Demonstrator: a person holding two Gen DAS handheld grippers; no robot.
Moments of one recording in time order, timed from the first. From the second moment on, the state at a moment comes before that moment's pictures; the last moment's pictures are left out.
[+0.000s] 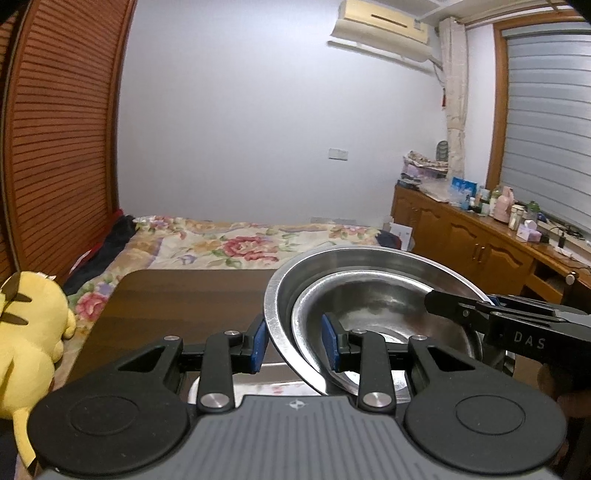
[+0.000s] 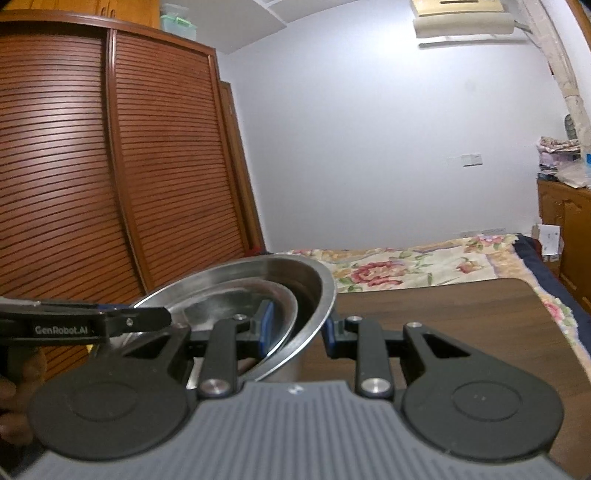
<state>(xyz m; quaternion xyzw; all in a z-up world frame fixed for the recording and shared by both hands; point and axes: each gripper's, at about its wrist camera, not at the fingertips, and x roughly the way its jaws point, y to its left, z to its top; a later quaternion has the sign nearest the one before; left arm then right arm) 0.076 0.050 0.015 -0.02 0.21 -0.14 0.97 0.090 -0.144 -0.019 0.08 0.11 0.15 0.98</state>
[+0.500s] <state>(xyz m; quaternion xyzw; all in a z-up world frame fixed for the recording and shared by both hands) 0.071 0.092 -0.001 -0.03 0.23 -0.11 0.97 0.099 -0.097 -0.035 0.05 0.15 0.19 0.97</state>
